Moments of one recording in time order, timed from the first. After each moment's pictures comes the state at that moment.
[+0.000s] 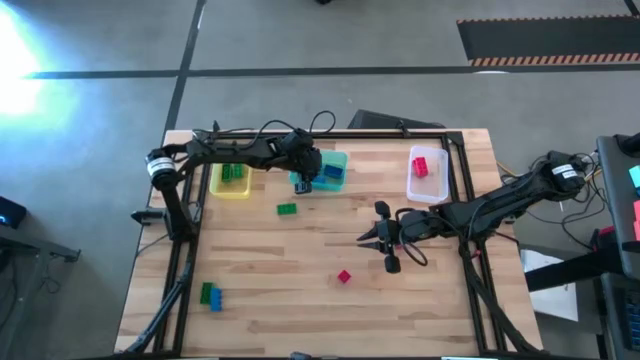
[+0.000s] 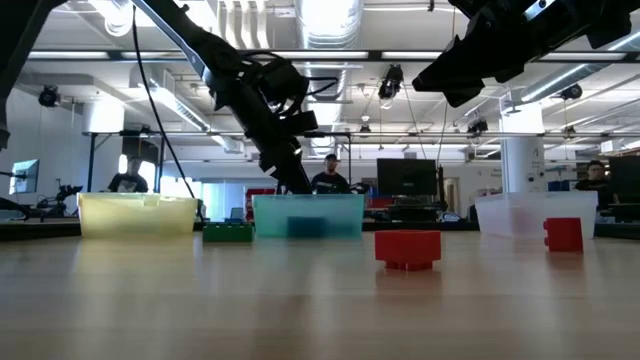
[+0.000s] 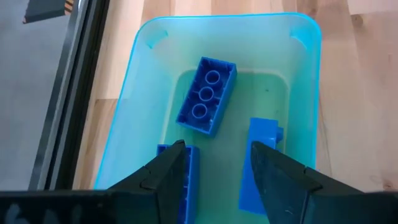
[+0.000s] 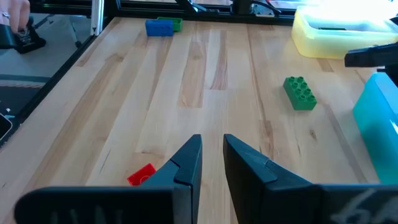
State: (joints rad) left arm 0.46 1.78 1.15 -0.20 0.05 0.48; right arm 0.26 1.25 0.59 0.22 0.11 0.06
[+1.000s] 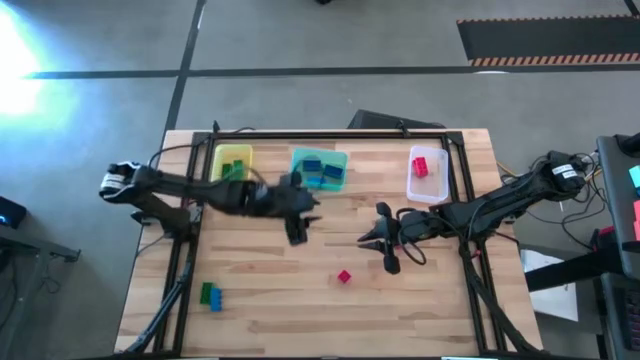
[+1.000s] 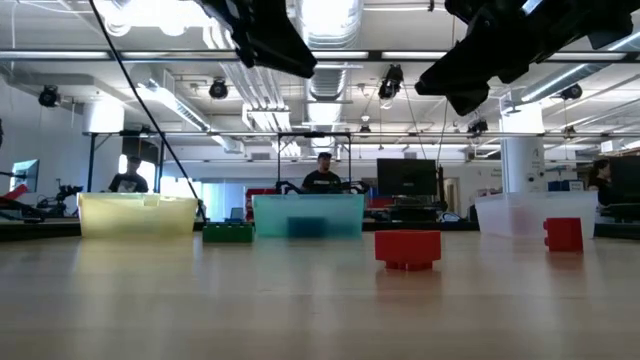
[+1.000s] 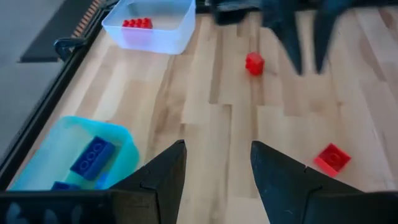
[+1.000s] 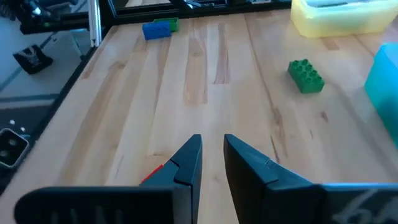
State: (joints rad) left arm -0.09 1.42 1.14 -0.32 -0.25 -0.05; right arm 0.26 1.25 0.59 0.20 0.10 0.20
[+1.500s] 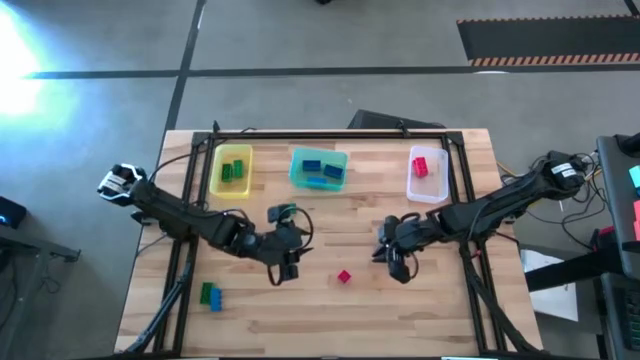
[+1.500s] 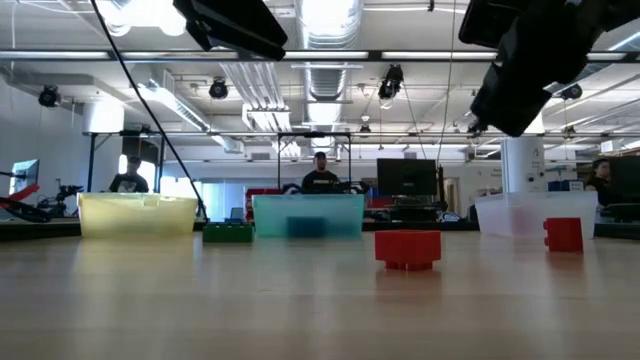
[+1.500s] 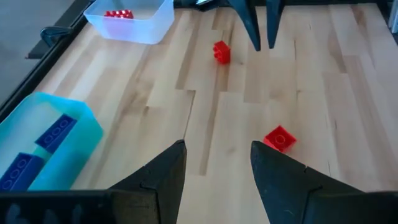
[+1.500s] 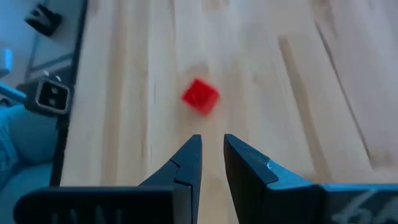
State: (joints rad) left arm -0.39 1.43 1.07 -0.31 -0.52 -0.29; right arm 0.31 1.25 0.69 -0.19 -0.03 0.52
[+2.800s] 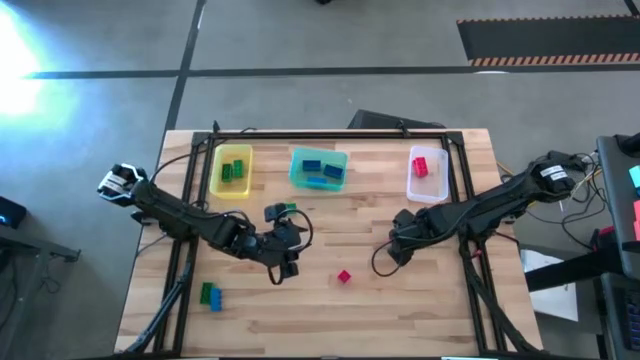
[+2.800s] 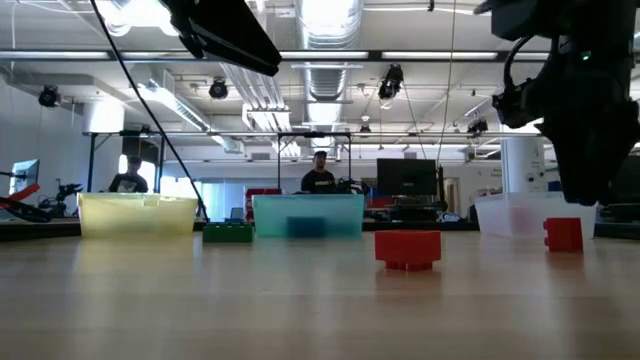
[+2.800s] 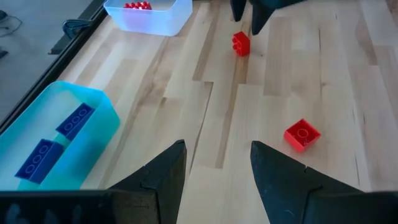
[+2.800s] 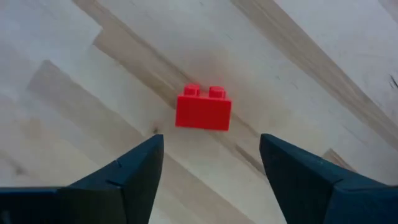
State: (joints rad) left arm -0.39 1.43 1.03 -0.31 -0.59 -0.31; right arm 0.28 1.37 0.78 -0.88 0.05 1.12
